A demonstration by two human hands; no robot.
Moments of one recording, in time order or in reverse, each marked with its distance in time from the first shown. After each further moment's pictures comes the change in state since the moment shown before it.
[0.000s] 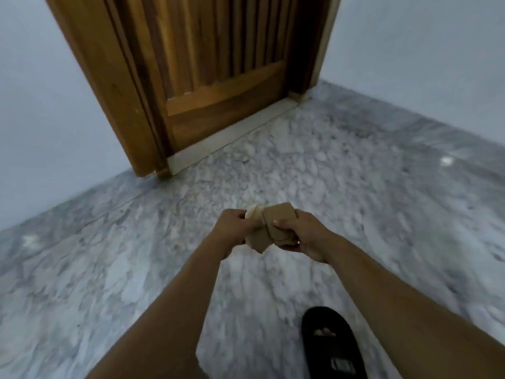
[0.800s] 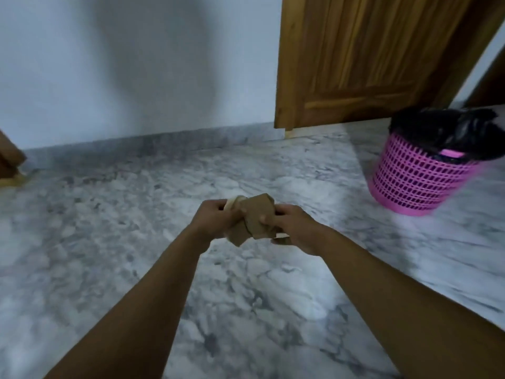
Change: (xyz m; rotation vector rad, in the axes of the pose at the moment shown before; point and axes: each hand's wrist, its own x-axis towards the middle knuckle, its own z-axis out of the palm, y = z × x) left_hand -0.126 0.141 0.550 0.492 -0.738 0.372; right_hand -0.350 0.133 -0.431 0.346 0.710 -0.099
